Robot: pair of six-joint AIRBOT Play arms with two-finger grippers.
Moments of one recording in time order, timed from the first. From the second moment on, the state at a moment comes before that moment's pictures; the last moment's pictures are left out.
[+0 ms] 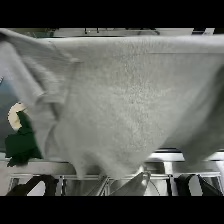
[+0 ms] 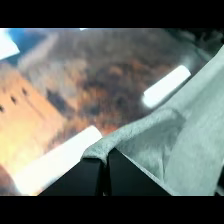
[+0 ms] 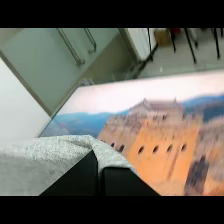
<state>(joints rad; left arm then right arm) 0.20 -1.02 1.75 -2.52 1.62 1.99 -0.66 -0.62 1.08 -0.22 1.34 1.09</state>
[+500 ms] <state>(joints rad) 0.03 -1.93 1.98 -2.39 1.47 2.05 -0.39 -1.25 0.73 0.07 0.74 0.53</state>
